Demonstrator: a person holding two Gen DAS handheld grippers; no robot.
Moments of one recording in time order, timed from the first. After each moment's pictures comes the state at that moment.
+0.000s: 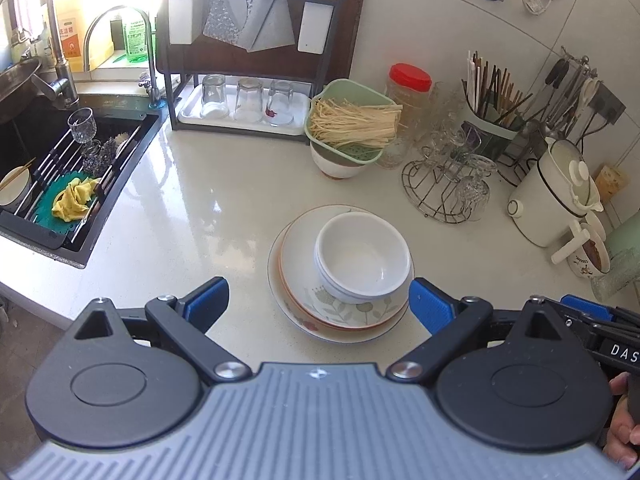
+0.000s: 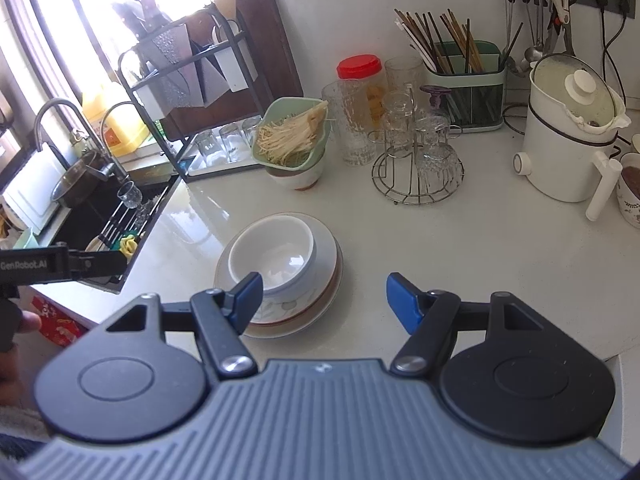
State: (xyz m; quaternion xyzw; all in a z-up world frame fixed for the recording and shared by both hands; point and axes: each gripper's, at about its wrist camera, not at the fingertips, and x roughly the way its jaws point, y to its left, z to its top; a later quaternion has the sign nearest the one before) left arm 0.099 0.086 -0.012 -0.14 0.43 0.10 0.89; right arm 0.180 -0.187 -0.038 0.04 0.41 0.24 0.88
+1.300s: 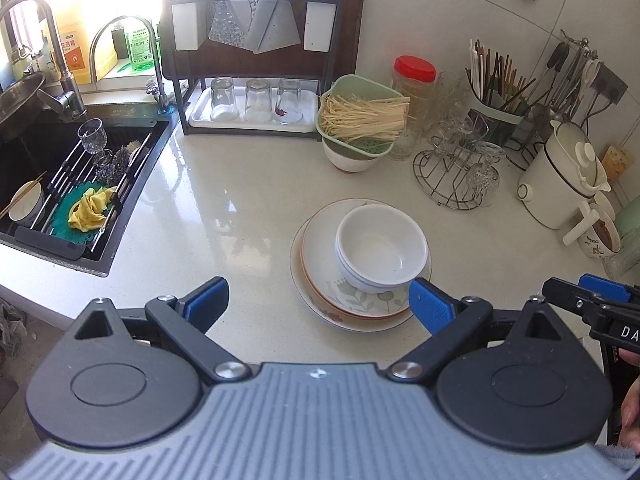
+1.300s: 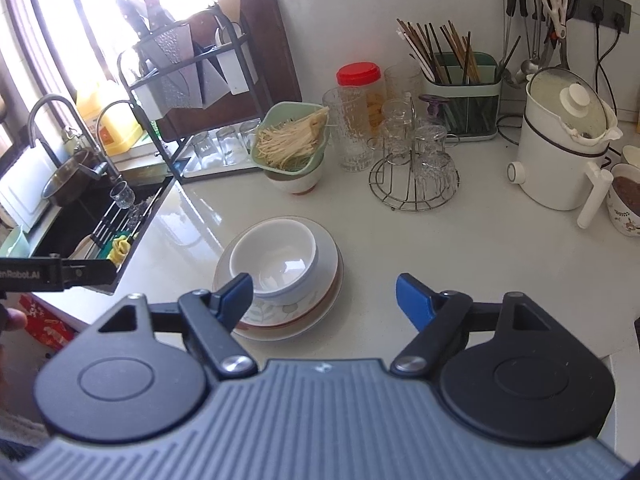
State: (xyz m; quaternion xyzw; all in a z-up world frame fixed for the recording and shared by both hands) left arm 0.088 0.096 -0.003 -0.11 0.45 0.10 0.88; right arm 0.168 -0.172 -0.031 0.03 0.40 0.22 0.89
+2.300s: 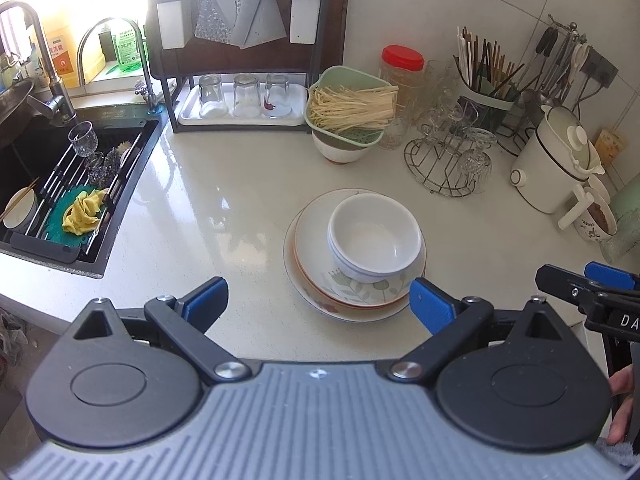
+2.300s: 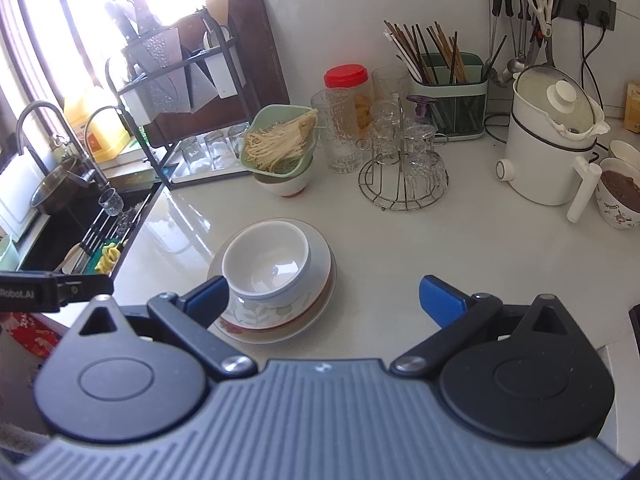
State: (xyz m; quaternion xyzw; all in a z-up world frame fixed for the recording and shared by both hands) left arm 0.086 0.092 -0.008 -0.10 0.45 0.08 0.88; right arm 0.164 -0.168 -0.034 0.03 0.40 0.20 0.89
